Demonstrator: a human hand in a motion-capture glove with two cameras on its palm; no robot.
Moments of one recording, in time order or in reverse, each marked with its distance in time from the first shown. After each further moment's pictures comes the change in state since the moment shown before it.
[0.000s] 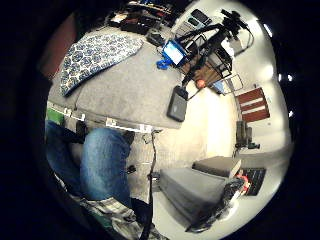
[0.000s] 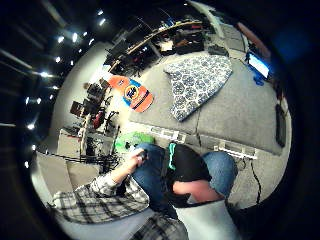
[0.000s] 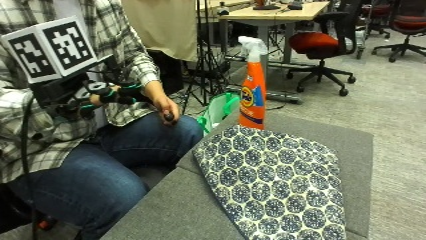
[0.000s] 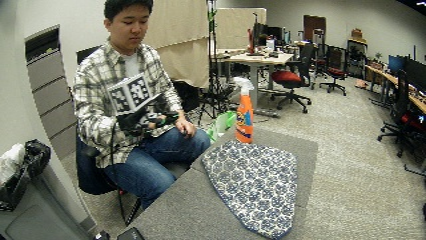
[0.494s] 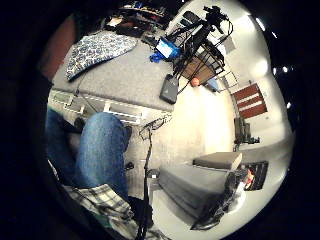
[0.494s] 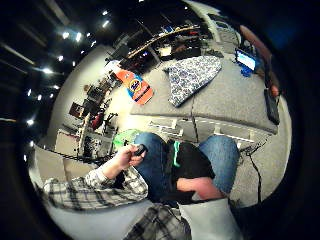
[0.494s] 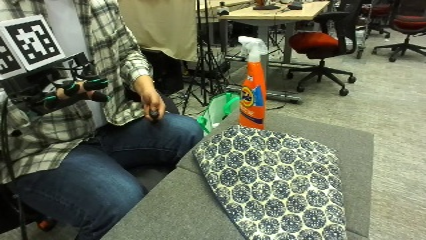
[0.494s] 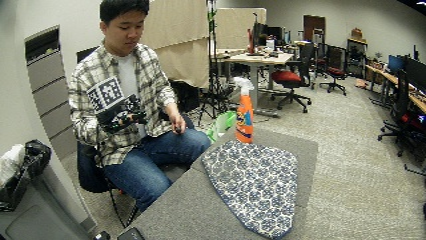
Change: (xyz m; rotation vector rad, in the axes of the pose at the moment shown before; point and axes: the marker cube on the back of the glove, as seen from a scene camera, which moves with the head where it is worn) arm -0.001 0.074 -0.017 0.075 0.026 0.012
